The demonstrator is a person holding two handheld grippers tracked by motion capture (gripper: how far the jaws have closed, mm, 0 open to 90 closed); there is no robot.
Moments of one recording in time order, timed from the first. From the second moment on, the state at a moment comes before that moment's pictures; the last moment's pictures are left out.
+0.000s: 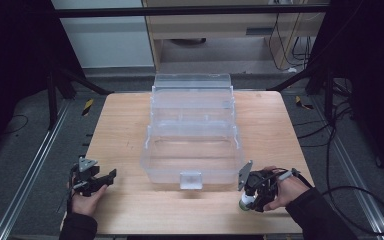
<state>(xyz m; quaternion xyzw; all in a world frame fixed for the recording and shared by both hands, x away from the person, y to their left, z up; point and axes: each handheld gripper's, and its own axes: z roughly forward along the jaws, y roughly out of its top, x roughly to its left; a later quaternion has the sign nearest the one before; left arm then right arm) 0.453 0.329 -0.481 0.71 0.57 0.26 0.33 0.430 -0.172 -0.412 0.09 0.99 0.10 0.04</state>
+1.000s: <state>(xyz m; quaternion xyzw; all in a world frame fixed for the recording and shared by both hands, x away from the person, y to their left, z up) 0.453 0.329 -0.481 0.71 0.57 0.25 0.33 0.439 -0.164 -0.434 0.08 0.99 0.07 0.01</state>
